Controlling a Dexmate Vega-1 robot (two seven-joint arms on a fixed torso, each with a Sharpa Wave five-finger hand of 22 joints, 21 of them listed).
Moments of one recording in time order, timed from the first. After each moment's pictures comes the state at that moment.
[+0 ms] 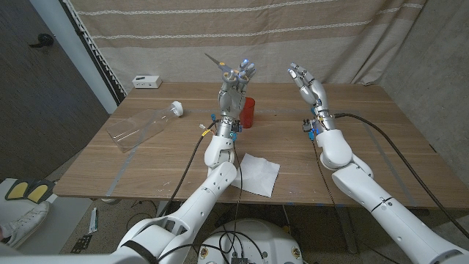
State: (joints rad) left arm 0.80 -0.05 0.42 -1.12 -0.96 -0.81 -0.64; left_hand 0.60 -0.15 0.52 -0.04 0.33 1.24 -0.19 0.27 0.20 0.59 -0.22 0.25 0.43 0.44 -0.05 0.22 0.47 0.06 -0.03 0.92 0.20; right arm -1.04 -0.52 -0.35 -1.77 0.16 0.36 -0.35; right_hand 0.67 0.13 -0.25 0.02 0.51 0.37 -0.17 0.23 0.20 0.52 -0.21 0.27 0.20 0.18 -0.04 0.20 0.23 0.05 0.13 0.21 0.19
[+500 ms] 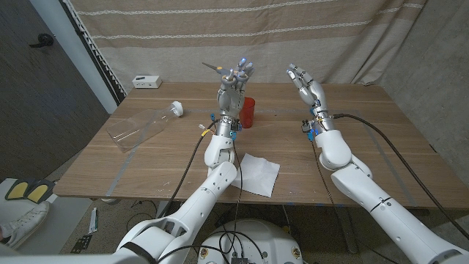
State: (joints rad) left arm 0.80 -0.05 0.42 -1.14 -0.97 -0.80 -0.63; left_hand 0.64 -0.13 0.55 -0.07 0.35 1.26 -0.18 0.27 0.18 0.63 -0.22 0.24 0.41 0.47 -0.05 0.24 0.47 0.08 -0.04 0.92 0.20; right arm -1.03 -0.52 -0.36 -1.76 0.16 0.36 -0.34; right_hand 0.67 0.13 -0.25 0.02 0.51 0.37 -0.17 0.23 0.20 0.52 -0.21 0.27 0.20 0.18 -0.04 0.20 0.23 0.05 0.13 0.21 0.19
